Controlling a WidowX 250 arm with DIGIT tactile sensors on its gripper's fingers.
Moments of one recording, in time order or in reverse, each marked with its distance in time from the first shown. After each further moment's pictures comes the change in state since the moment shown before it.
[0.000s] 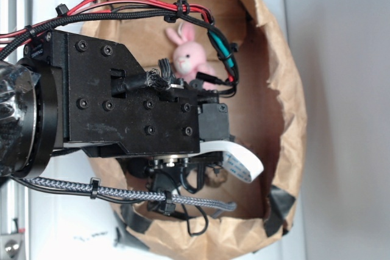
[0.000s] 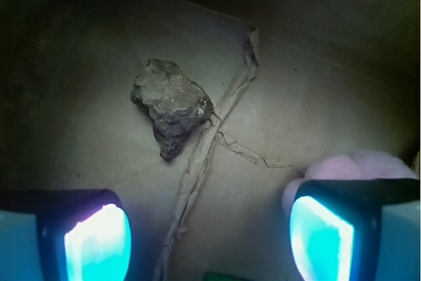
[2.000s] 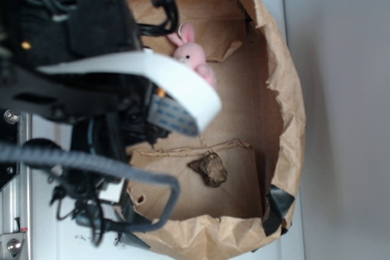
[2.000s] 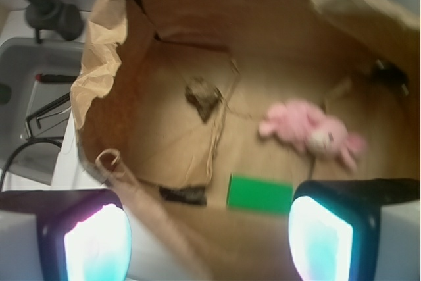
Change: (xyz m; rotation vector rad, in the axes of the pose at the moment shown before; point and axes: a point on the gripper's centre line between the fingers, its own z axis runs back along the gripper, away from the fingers) arm -0.018 0.017 0.117 -0.052 -0.108 0.127
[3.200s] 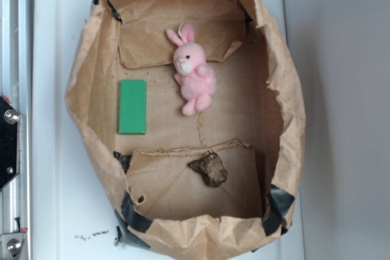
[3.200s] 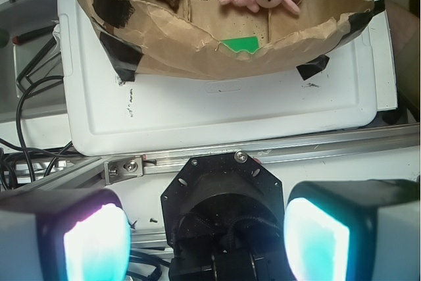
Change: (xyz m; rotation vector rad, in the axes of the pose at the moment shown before) arm -0.086 -0.060 0.090 0.064 0.235 0.333
